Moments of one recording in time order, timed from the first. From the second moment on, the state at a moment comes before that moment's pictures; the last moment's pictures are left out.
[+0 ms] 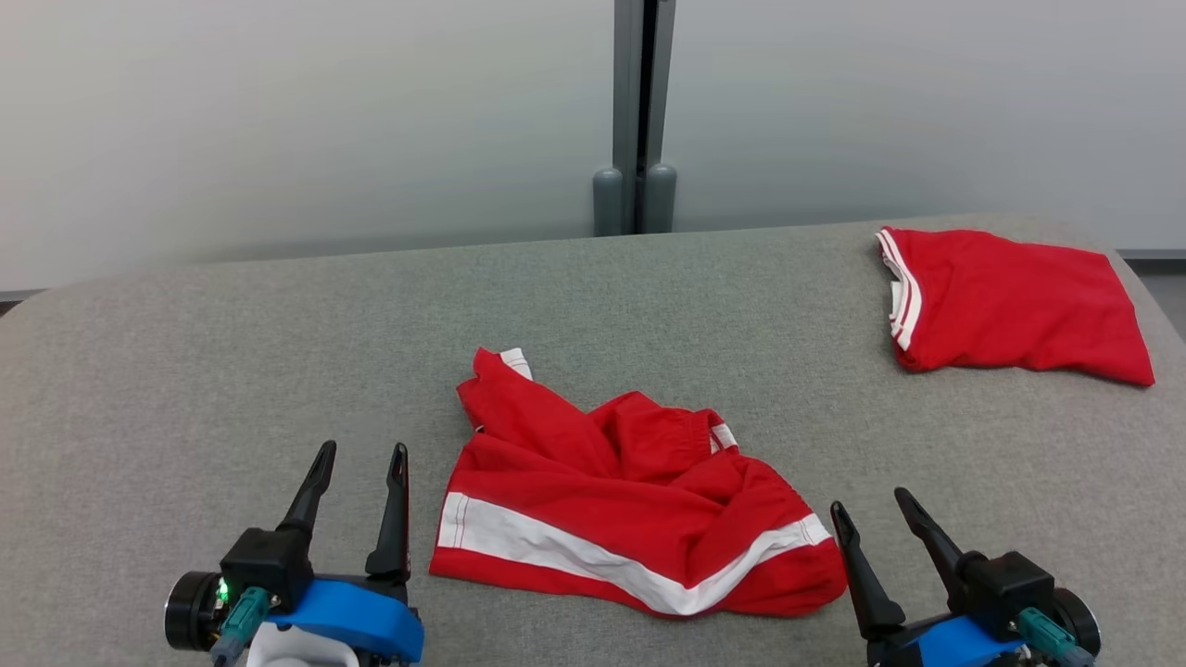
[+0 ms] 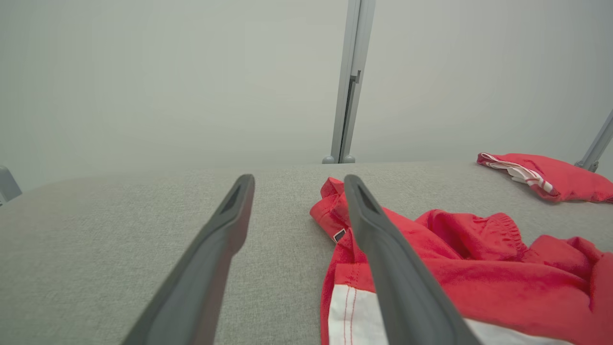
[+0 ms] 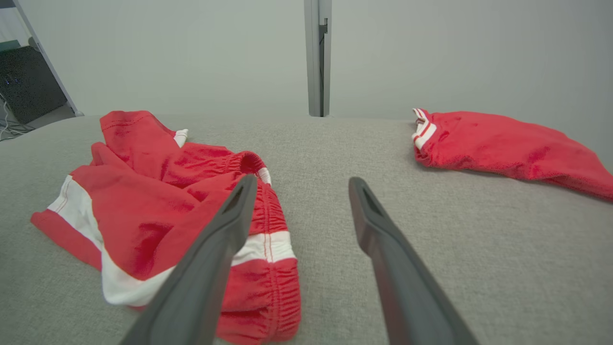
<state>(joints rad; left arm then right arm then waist) -0.07 0.07 -0.08 0.35 -0.14 -0.13 -0.26 -0.02 -0.08 0.10 0.32 0.12 0.13 -0.26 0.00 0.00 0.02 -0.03</state>
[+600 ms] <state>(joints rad) -0.22 0.16 -0.34 0.62 -0.31 -0.13 -0.26 -0.21 -0.18 0.34 0.48 0.27 0.13 -0.26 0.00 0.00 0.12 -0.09</state>
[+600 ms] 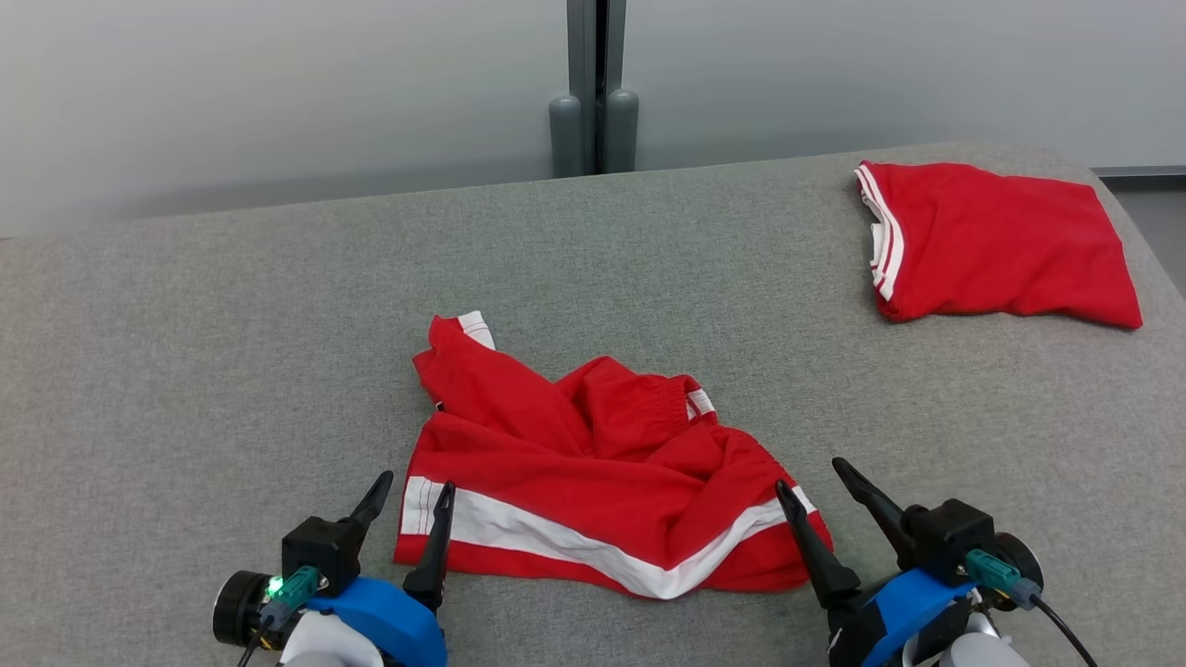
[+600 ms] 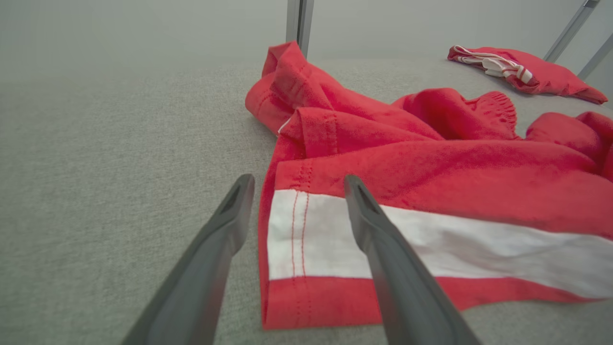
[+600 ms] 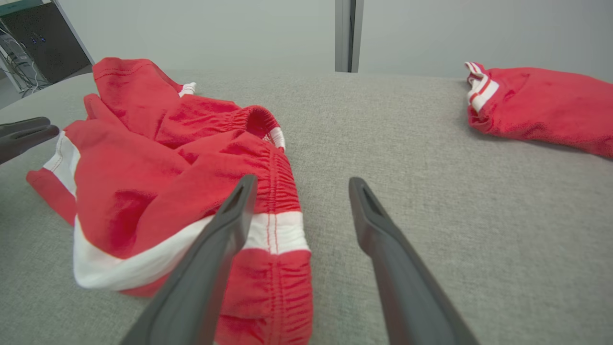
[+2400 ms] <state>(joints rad) -0.37 0.18 -0.70 0.81 -0.57 -0.13 -0.26 -0.35 -0.29 0.74 0.60 0.68 0.13 -0.26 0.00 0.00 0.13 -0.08</state>
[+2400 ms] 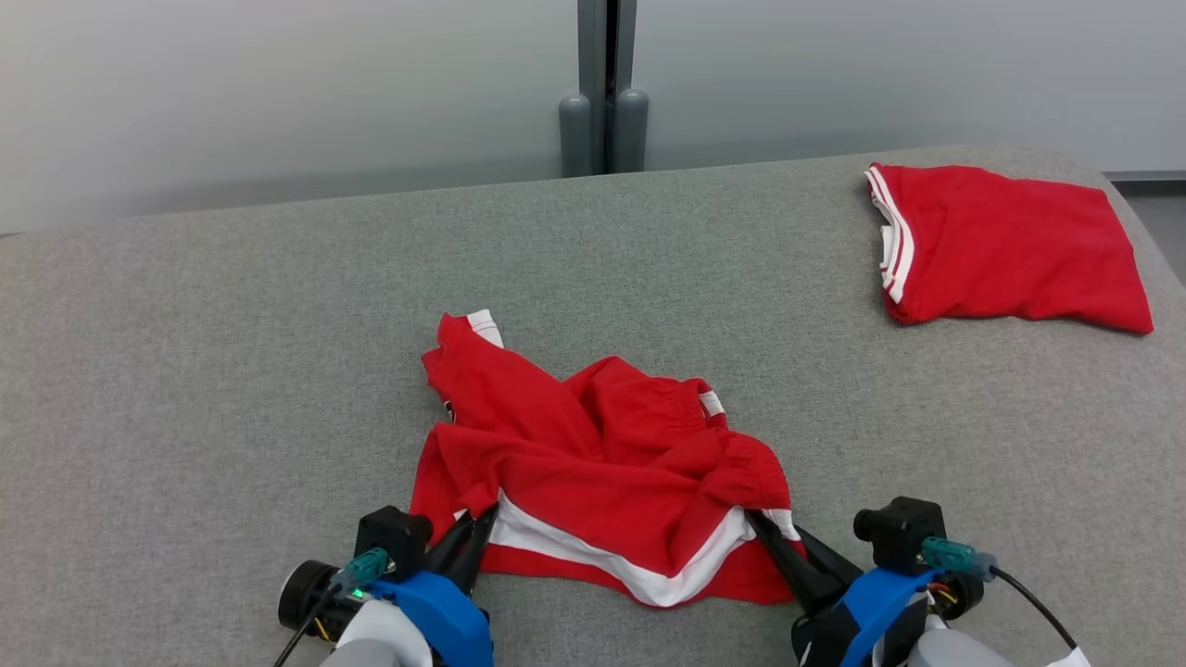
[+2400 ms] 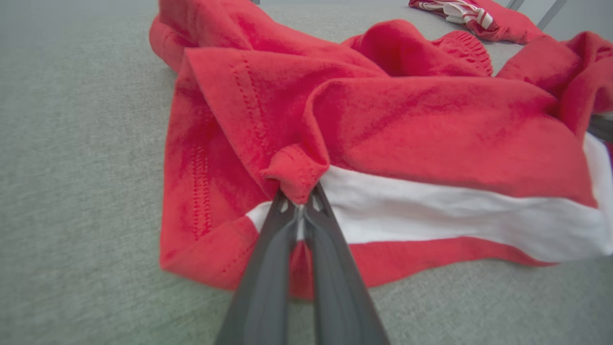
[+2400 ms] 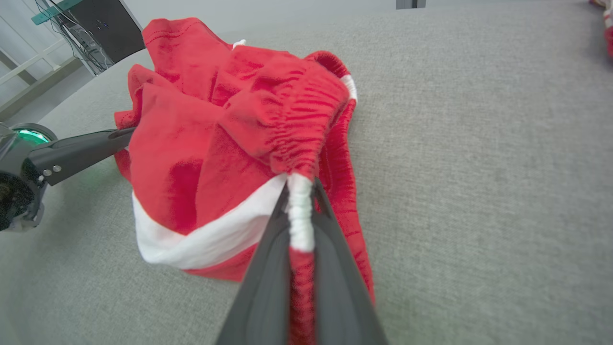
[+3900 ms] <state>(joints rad) -1.45 0.28 -0.61 0.71 -0.88 -0.13 -0.24 -1.51 -0.26 0.59 0.77 0.70 0.13 -0.26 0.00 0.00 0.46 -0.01</state>
